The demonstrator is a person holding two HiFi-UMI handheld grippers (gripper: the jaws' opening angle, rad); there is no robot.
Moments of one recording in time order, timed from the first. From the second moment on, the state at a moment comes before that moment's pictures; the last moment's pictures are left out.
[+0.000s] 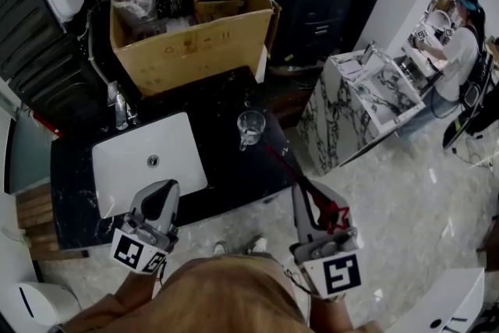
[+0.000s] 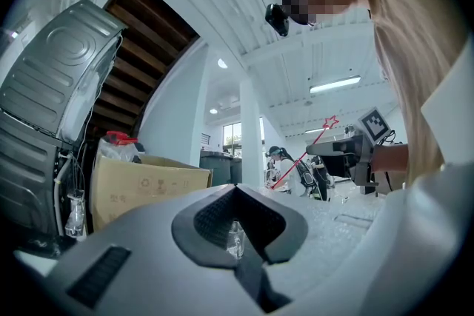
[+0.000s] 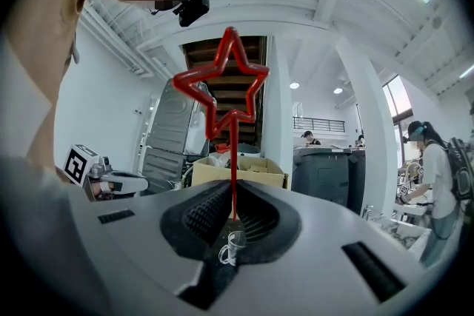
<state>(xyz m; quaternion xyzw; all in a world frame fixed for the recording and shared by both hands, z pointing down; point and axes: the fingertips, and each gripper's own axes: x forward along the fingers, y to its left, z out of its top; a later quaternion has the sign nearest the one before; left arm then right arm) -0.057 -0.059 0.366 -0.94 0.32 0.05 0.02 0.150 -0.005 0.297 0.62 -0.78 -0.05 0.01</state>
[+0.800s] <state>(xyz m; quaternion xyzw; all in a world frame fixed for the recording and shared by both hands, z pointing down) -0.054 -0.060 0.367 -0.94 0.33 0.05 0.02 0.157 -0.004 0.303 0.63 -0.77 -0.04 -0.01</state>
